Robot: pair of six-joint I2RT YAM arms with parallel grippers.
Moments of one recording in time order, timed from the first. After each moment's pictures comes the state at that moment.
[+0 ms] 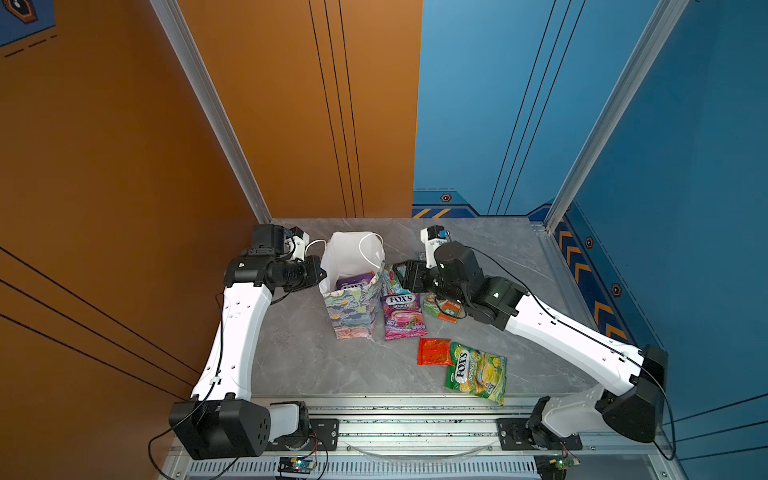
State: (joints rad) left arm 0.05 1.29 1.39 -1.04 0.45 -0.23; right arm 0.88 1.38 1.30 -0.39 0.12 0.69
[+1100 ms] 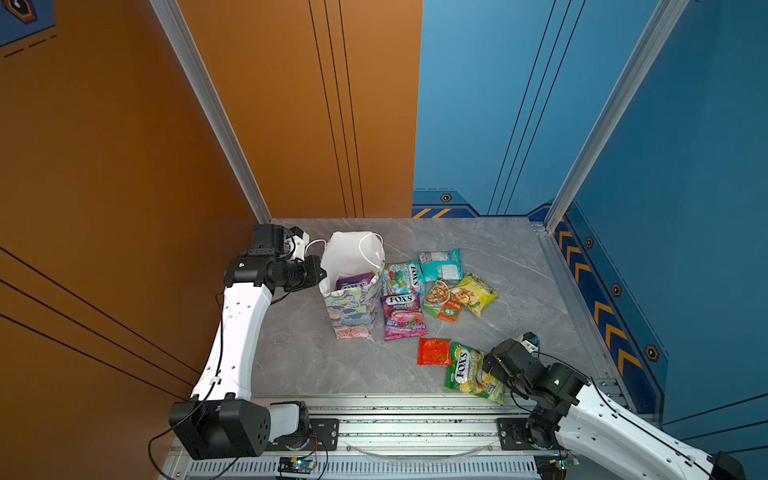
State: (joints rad) left arm 0.05 1.29 1.39 -1.04 0.45 -0.23; right arm 0.73 0.65 0.36 -0.84 0.27 1.26
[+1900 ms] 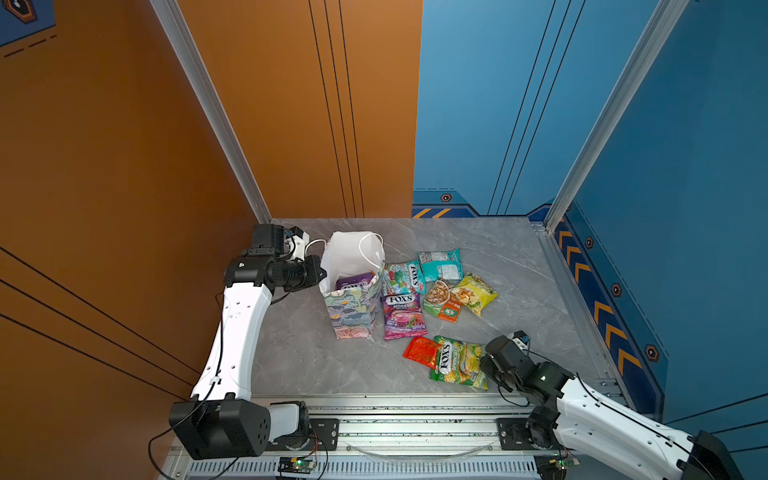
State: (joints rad) left arm 0.05 1.29 1.39 -1.04 0.45 -0.24; right arm 0.73 0.78 0.31 -0.55 0.22 1.31
